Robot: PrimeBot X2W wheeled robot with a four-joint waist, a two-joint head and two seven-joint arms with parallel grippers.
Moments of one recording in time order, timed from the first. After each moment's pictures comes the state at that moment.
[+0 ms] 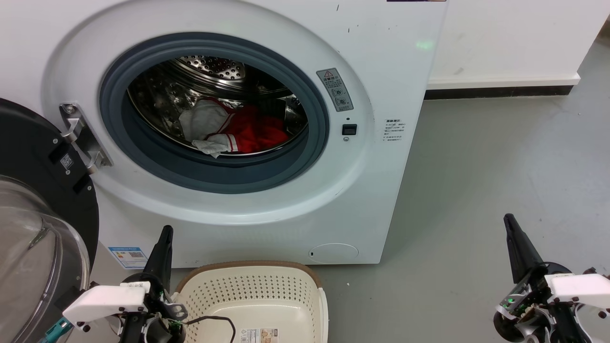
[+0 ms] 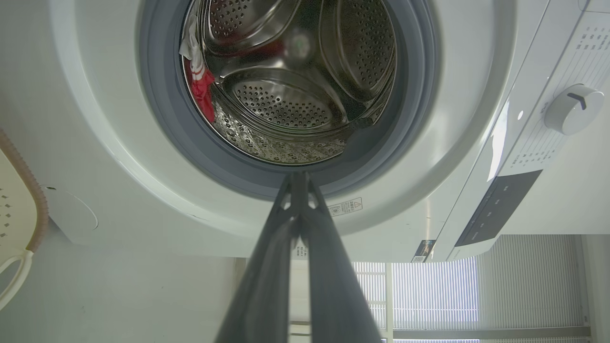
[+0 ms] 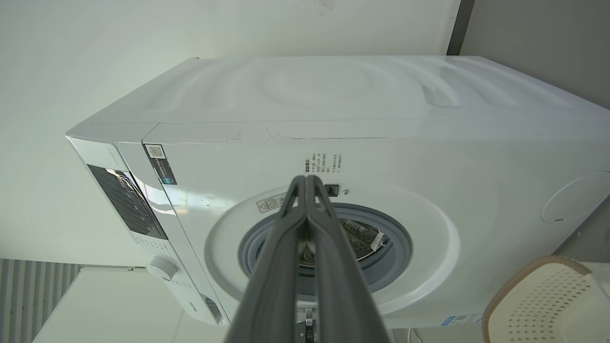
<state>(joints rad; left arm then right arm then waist) -0.11 0.05 0.11 0.25 -1.61 -0.13 0.11 -0.10 -0.05 -0.11 0.25 1.62 0.13 0.11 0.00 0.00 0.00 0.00</state>
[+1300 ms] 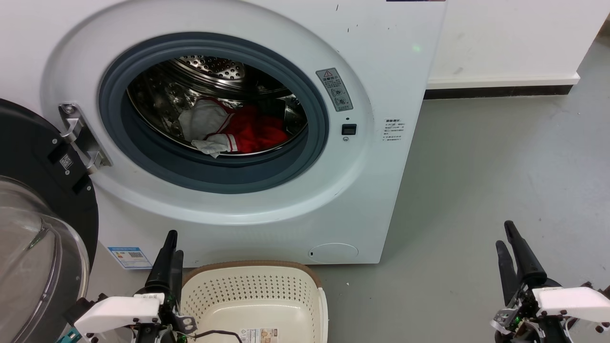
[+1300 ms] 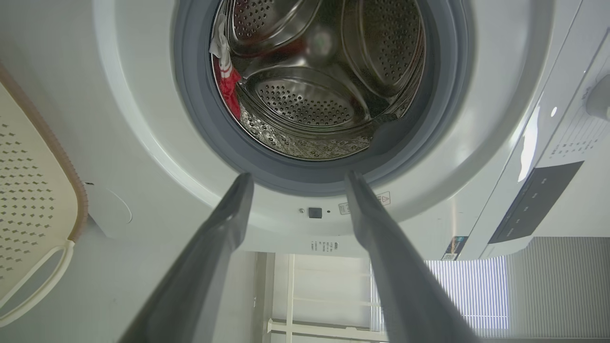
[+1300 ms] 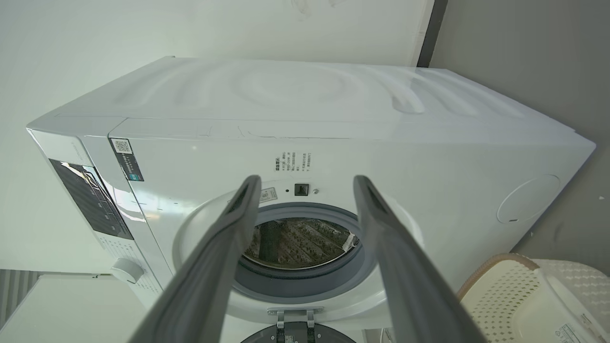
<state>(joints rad) -0.07 0.05 0.07 0.27 -1.57 -0.13 0.06 -0.06 -0.05 -0.09 0.26 1.55 0.13 0.06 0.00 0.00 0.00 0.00</state>
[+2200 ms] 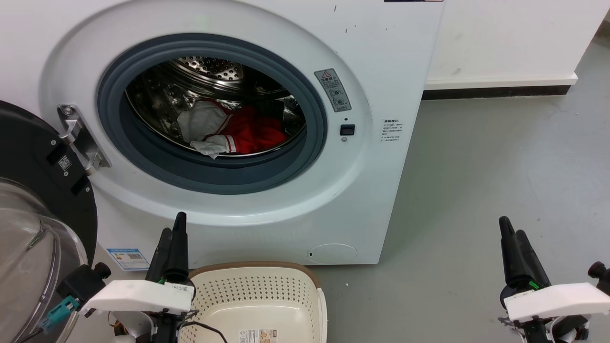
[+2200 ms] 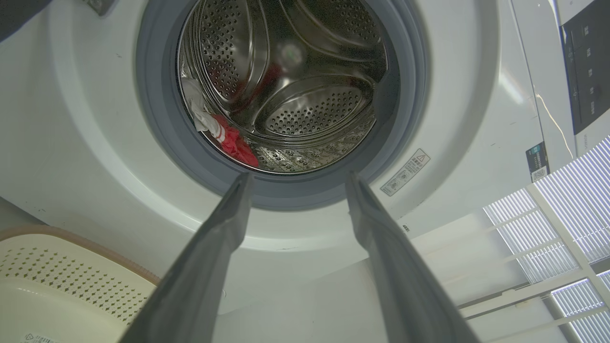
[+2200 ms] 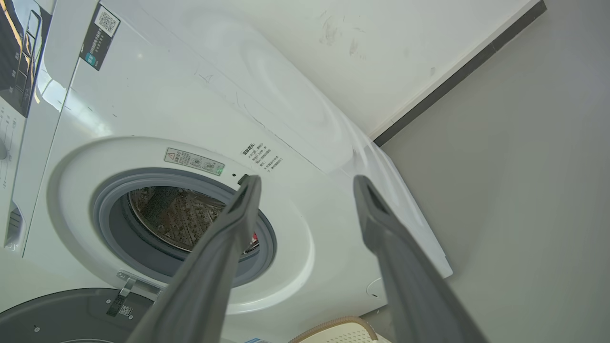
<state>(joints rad) -0.08 0.05 0.04 0.17 -1.00 -0.13 -0.05 -0.02 -0.05 -0.08 0.13 0.87 0.13 -0.05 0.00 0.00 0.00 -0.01</state>
